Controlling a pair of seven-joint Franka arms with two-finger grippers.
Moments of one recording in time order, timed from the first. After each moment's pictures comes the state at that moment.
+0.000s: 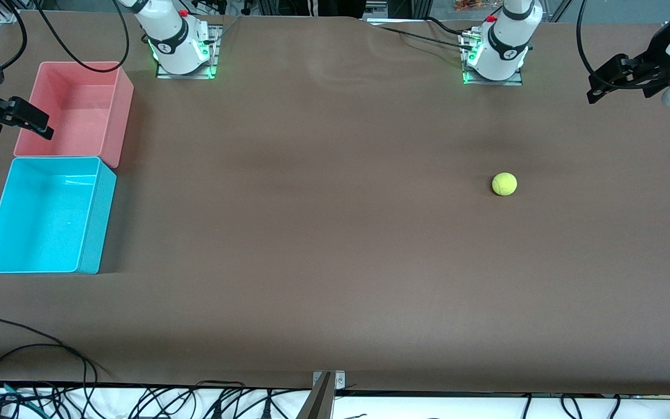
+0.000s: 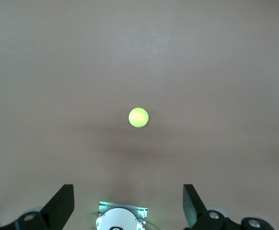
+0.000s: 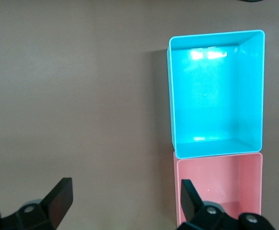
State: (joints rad) left arm -0.01 -0.04 -0.09 -1.45 0.01 1.29 -0.22; right arm 0.00 -0.04 -0.03 -1.64 -0.03 1.58 0.04
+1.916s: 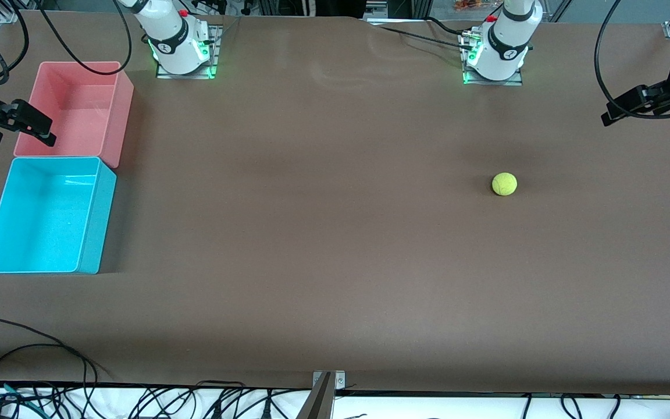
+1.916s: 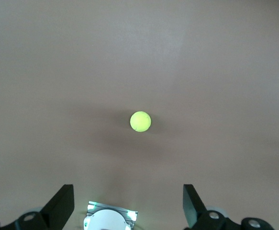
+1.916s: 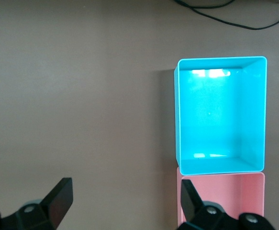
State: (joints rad) left arm 0.09 0.03 -0.10 -1.45 -0.03 1.33 -0.25; right arm 0.01 -0.02 -0.01 -1.59 -0.03 1.63 0.03
